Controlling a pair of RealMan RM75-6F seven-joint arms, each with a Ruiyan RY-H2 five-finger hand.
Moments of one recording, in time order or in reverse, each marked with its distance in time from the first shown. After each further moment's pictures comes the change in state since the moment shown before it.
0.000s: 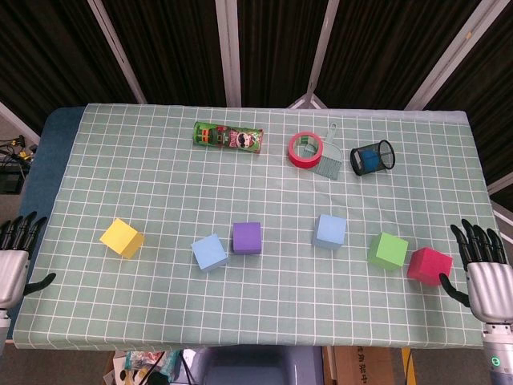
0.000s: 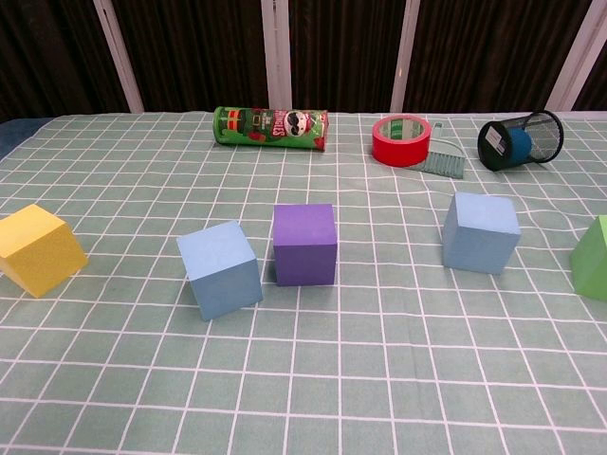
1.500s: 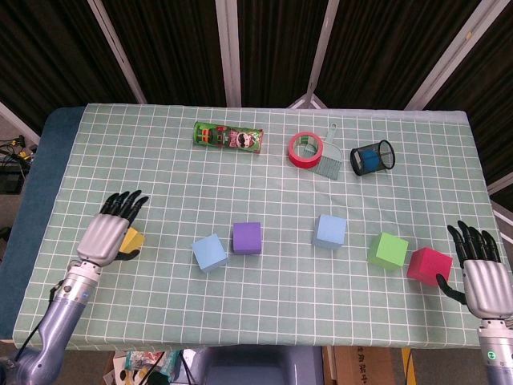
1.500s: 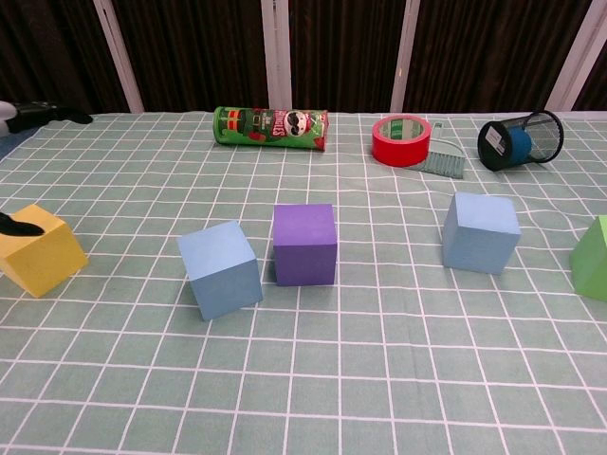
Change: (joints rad) left arm -0.329 -0.165 -0.118 -0.140 -0.182 -0.351 0.255; right arm 0.018 0.004 0.005 -0.022 0.070 -0.081 0.008
